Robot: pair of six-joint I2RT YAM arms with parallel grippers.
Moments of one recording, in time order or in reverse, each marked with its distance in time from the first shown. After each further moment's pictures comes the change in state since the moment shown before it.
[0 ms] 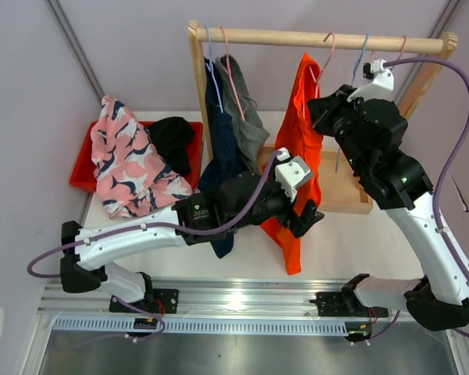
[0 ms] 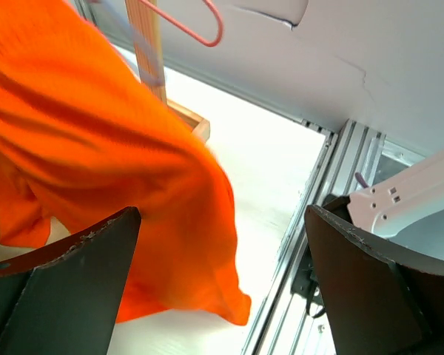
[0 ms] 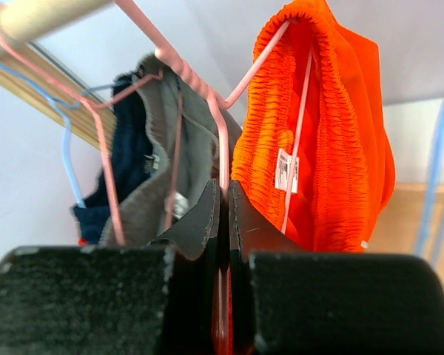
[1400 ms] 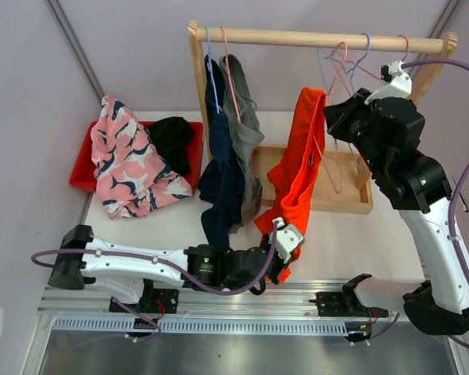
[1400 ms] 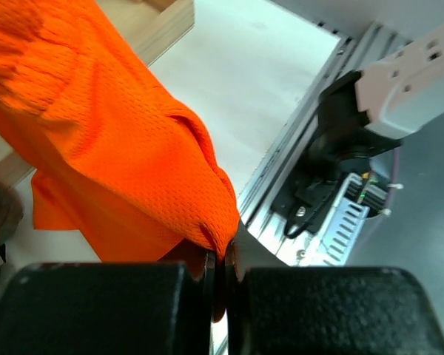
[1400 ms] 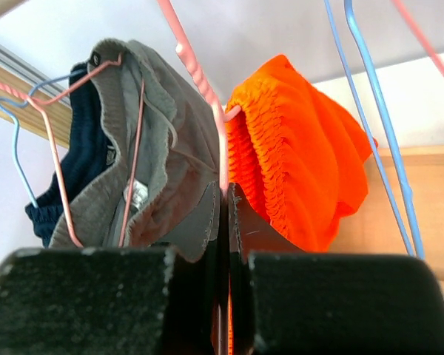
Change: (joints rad) left arm -0.291 -0.087 -0.430 0.138 -0.327 -0.186; right arm -0.113 -0.017 0.057 -0.199 -0.051 0.047
